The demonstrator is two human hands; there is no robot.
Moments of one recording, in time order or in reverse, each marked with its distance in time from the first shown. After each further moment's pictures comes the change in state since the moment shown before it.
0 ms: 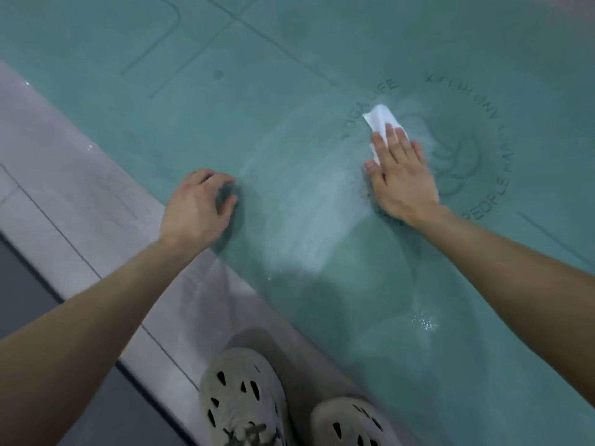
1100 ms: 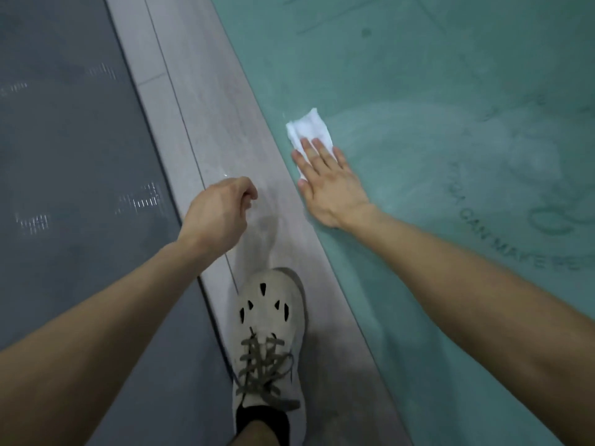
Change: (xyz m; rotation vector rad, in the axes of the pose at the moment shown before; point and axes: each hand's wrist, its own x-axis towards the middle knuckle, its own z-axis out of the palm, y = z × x) left_hand -0.167 -0.005 -0.042 0.016 -0.030 -0.418; right_hand -0.038 -0.220 0.057 -0.057 -0.188 -0.728
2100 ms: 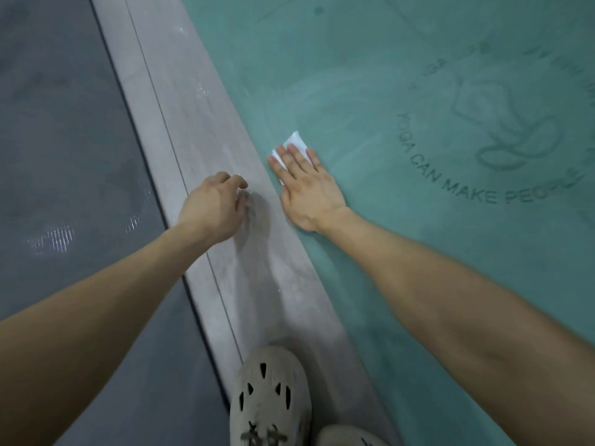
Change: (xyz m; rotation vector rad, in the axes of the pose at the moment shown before) left_hand -0.046 0.051 0.047 0.235 -0.065 -0.047; right_hand -0.090 -0.005 0.024 -0.008 0.087 -0.036
